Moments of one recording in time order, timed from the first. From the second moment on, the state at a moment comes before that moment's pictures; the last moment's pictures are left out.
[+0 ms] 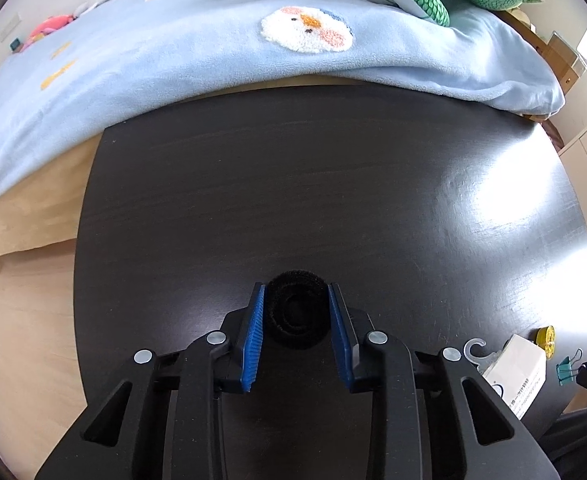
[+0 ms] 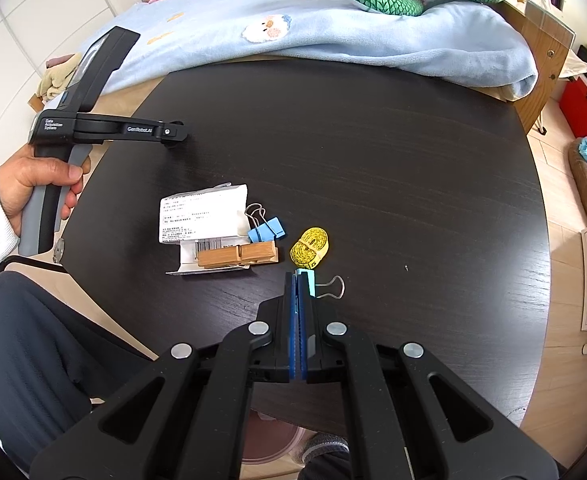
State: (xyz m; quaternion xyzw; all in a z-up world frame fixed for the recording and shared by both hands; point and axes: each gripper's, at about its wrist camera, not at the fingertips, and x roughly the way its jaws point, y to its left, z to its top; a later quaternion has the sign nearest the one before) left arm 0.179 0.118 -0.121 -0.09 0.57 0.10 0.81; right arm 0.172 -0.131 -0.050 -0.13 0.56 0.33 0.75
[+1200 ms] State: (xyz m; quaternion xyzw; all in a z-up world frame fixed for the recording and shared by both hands) left arm 0.016 -0.014 -0.007 -0.02 0.45 -0.02 0.89; right arm 0.091 -0.147 0.028 -0.14 0.49 0.37 0.77
